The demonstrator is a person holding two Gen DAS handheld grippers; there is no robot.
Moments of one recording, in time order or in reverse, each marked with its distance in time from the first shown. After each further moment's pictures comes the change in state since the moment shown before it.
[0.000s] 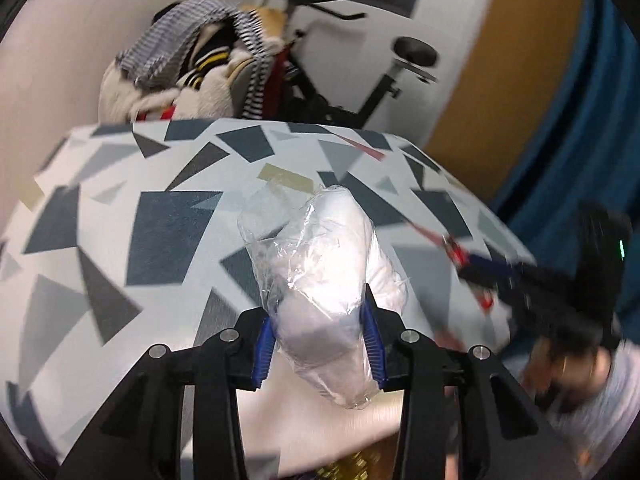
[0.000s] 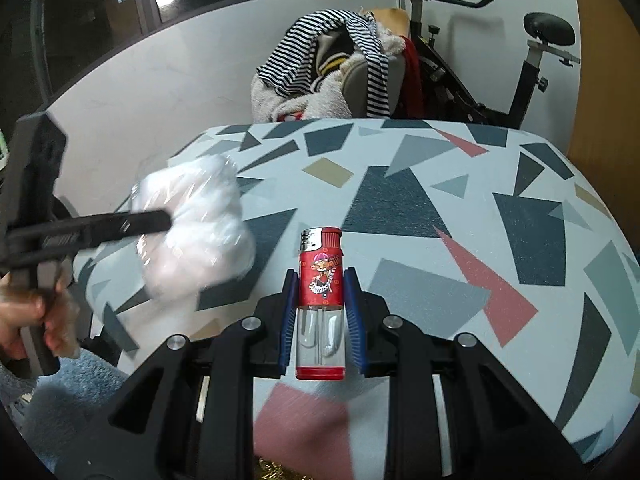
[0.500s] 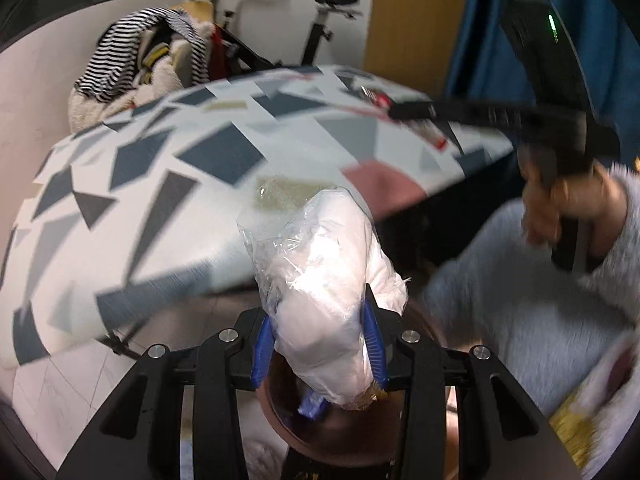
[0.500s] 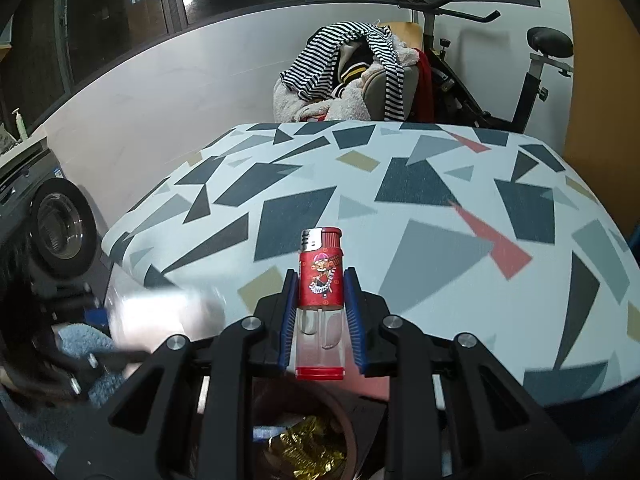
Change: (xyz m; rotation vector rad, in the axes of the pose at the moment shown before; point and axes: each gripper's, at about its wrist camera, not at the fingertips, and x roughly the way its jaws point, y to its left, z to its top) left arm -0.040 -0.063 -0.148 0.253 0.130 -0.017; right arm -0.053 0.038 -0.049 -0.020 -0.011 0.008
